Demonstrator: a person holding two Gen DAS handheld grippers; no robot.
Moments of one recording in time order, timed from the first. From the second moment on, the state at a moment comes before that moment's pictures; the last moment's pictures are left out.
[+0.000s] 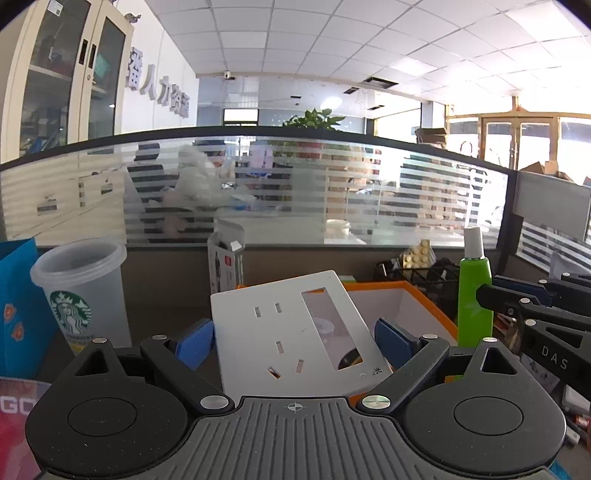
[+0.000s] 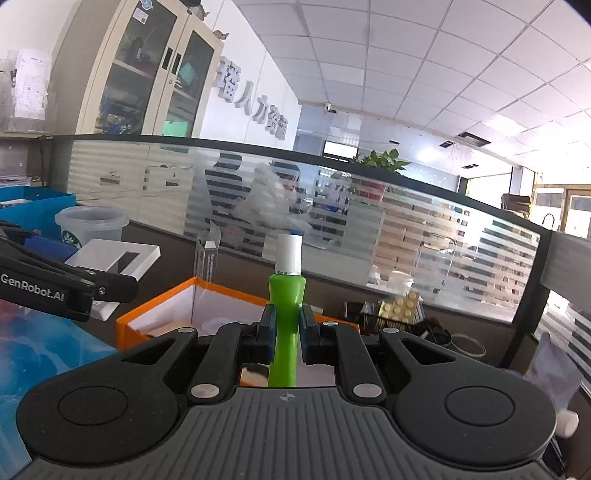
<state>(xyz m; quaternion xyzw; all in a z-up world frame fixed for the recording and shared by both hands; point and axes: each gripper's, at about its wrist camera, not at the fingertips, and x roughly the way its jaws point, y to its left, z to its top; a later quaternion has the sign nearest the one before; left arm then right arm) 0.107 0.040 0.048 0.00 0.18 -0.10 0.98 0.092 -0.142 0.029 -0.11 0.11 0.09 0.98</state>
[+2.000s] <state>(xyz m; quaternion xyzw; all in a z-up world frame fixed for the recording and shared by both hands) 0.275 0.004 -0.028 0.00 0.31 -0.09 0.95 0.252 -0.151 -0.027 -0.06 0.21 0.11 0.97</state>
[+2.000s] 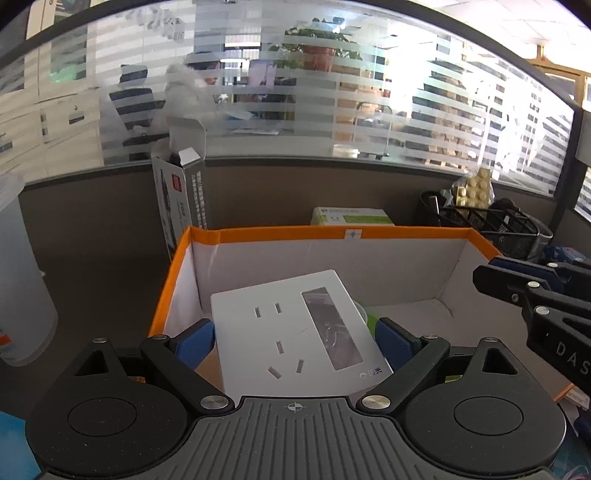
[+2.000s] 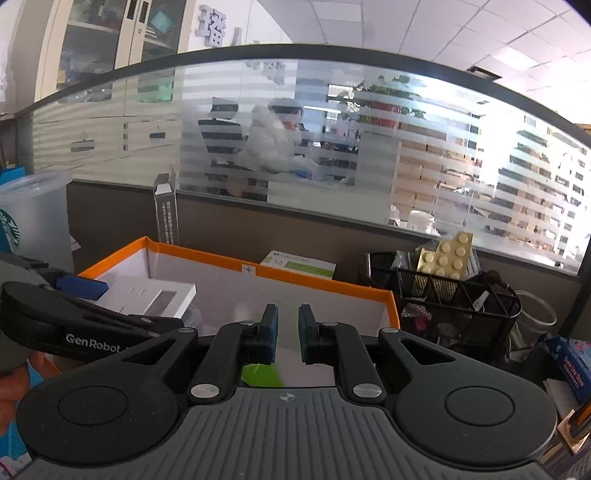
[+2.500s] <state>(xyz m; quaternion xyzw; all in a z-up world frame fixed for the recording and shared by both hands) 0.274 -0.008 -0.024 0.03 0.35 -0.08 0.93 0.233 -0.159 -0.025 -0.06 0.20 0.10 0.97</state>
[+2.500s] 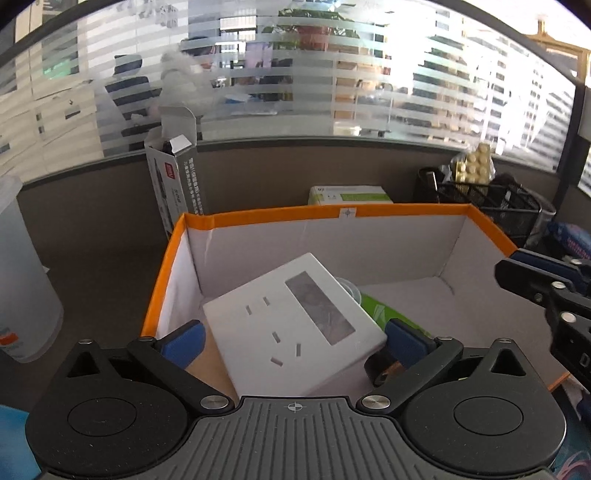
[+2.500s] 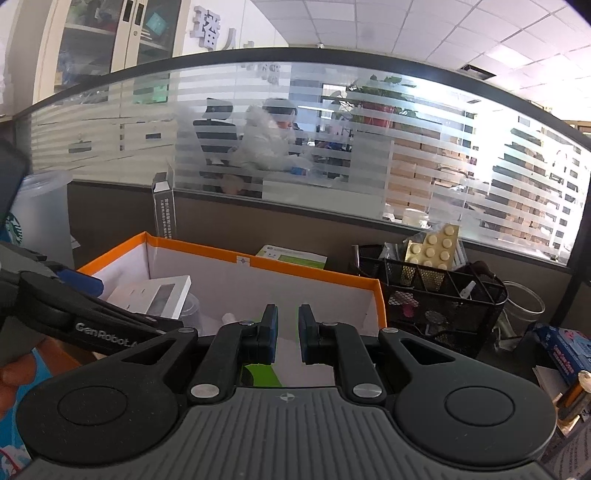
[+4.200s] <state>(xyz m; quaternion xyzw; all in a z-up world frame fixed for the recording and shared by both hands) 0.125 0.019 -0.062 0.06 0.36 -0.10 0.93 0.054 -0.172 -0.105 0.05 0.28 0.14 0.95</state>
